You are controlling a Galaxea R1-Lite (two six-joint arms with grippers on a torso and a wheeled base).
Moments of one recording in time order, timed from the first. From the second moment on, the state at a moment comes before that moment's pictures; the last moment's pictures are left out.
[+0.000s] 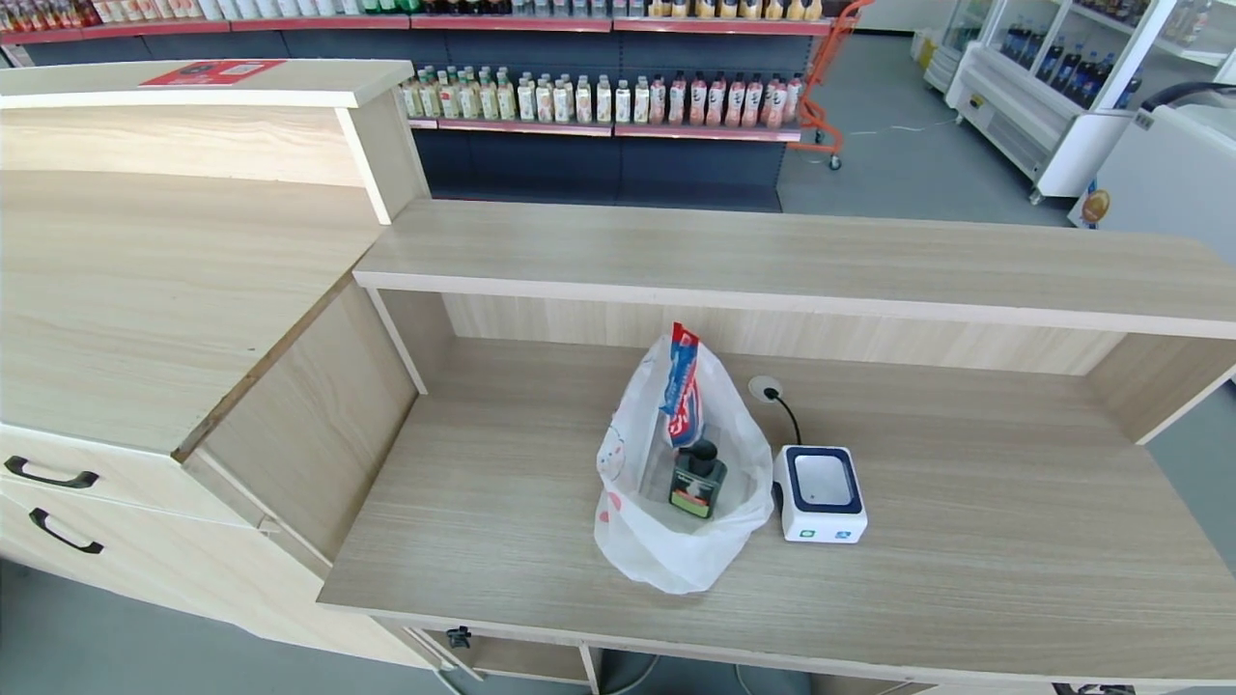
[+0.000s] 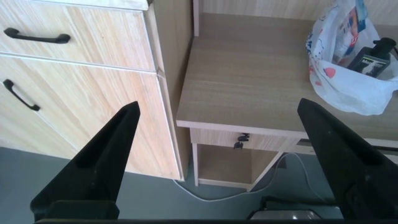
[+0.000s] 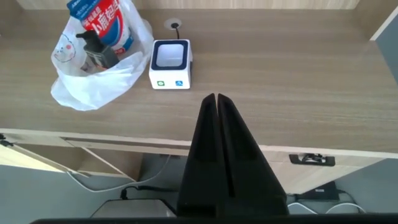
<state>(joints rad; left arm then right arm) 0.00 0.00 0.00 0.00 -0.01 0.00 -0.01 -0.01 0.00 0.00 0.02 0.00</state>
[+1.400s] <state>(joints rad) 0.00 0.00 0.00 0.00 -0.01 0.00 -0.01 0.00 0.00 0.00 0.02 0.00</state>
